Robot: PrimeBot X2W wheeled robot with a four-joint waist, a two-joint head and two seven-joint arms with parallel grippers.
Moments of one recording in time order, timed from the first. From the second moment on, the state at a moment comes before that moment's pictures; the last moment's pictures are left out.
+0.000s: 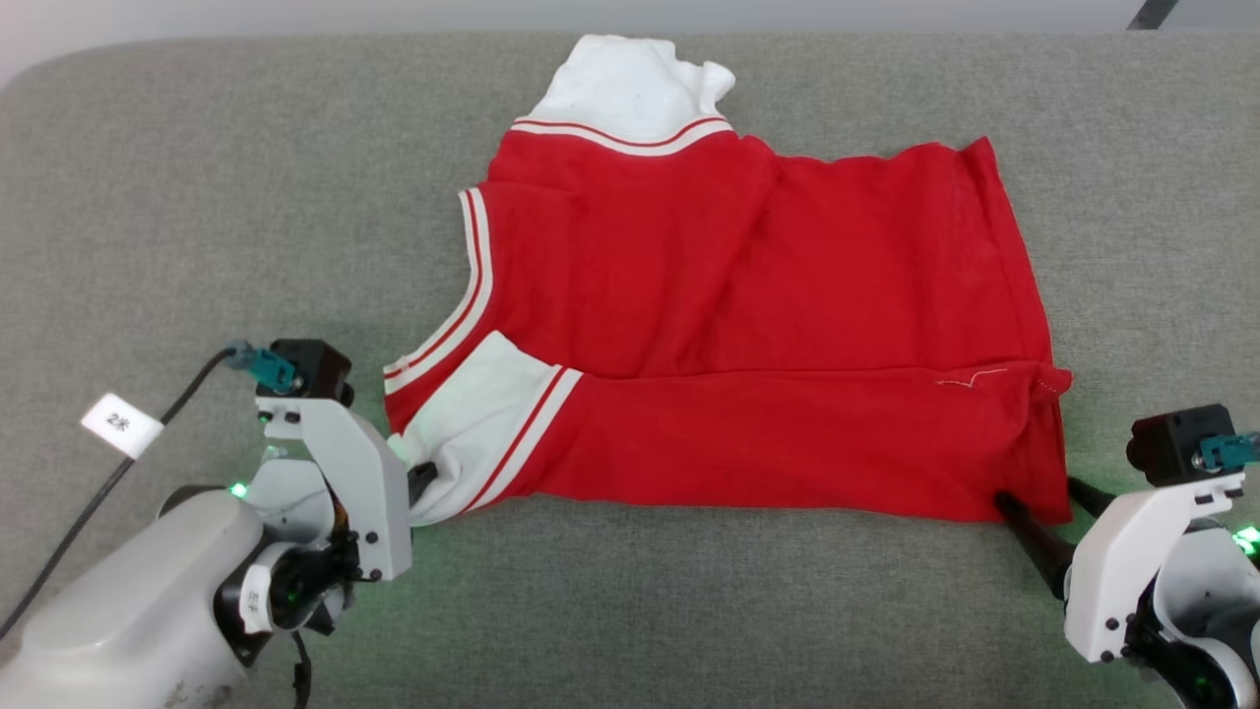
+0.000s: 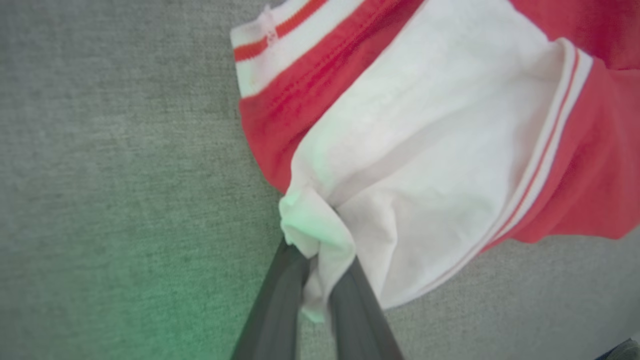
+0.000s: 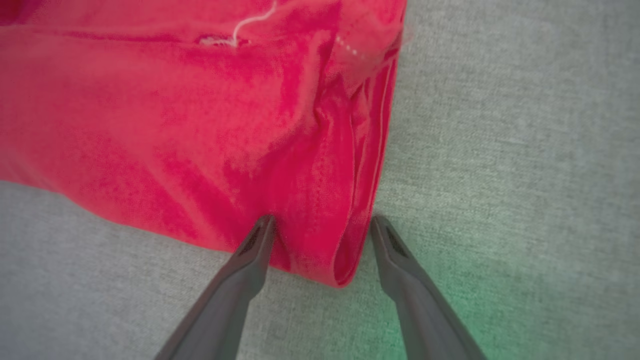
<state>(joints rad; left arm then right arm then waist) -0.69 0.73 -0.96 0.22 -1.28 0.24 0.42 -0.17 -0.31 0.07 -0.01 0.42 0.13 0.66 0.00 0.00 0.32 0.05</state>
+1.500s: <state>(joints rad) -0.52 0.90 -0.97 -0.09 -1.31 0.39 0.43 -0.01 -0.41 0.00 -0.17 0.49 0.13 0.84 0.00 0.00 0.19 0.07</state>
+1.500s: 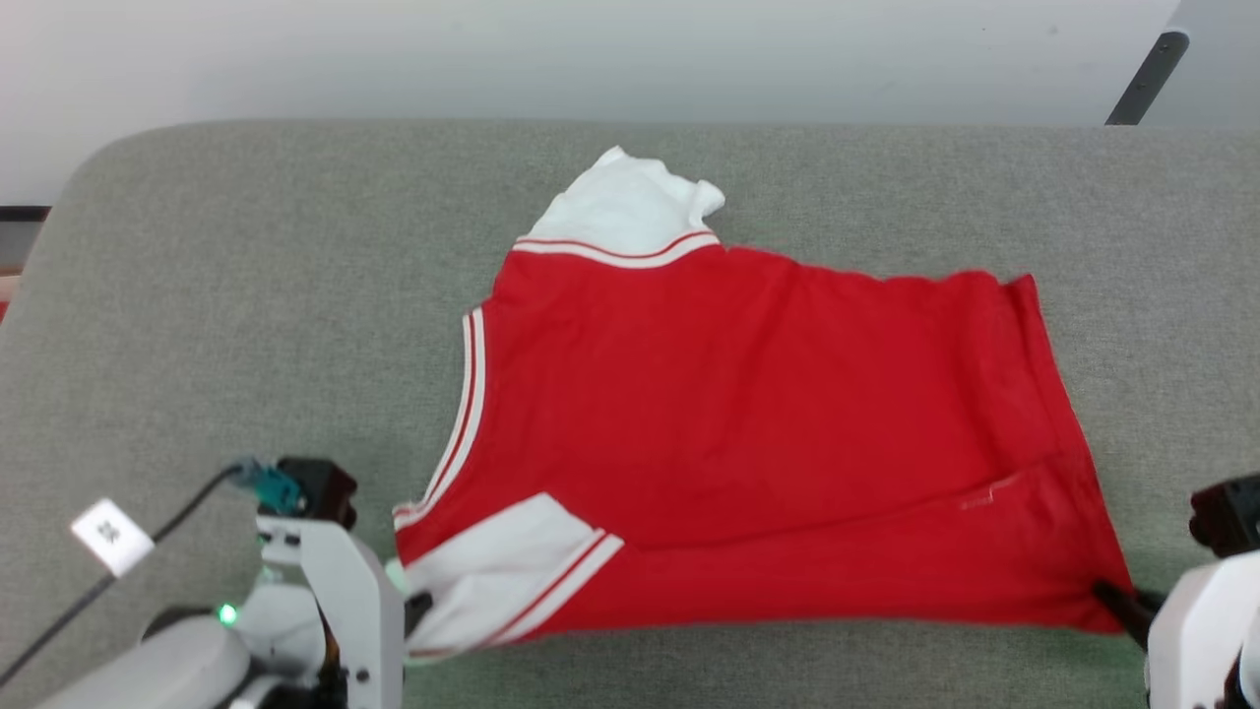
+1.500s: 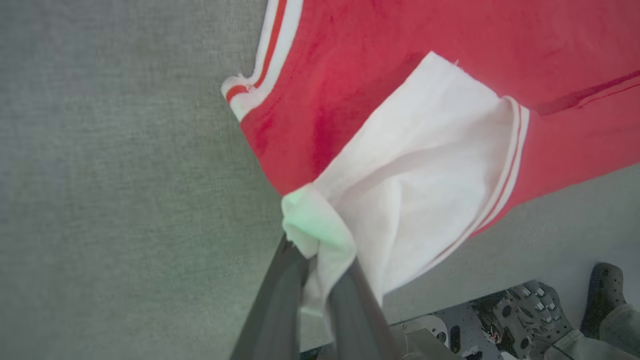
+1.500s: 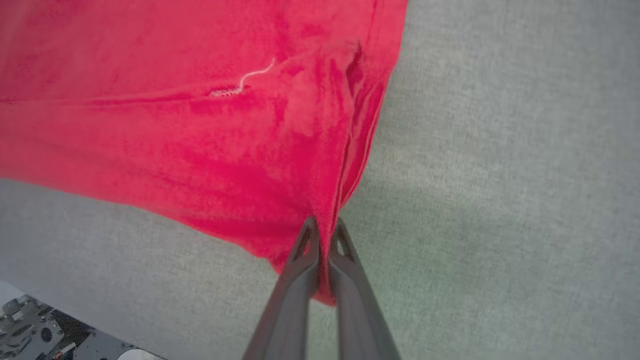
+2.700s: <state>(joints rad) -0.45 0.93 -1.00 -0.18 -1.29 0.48 0.43 0.09 -0.35 -0.04 -0.24 0.48 0.13 0.88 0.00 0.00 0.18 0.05</state>
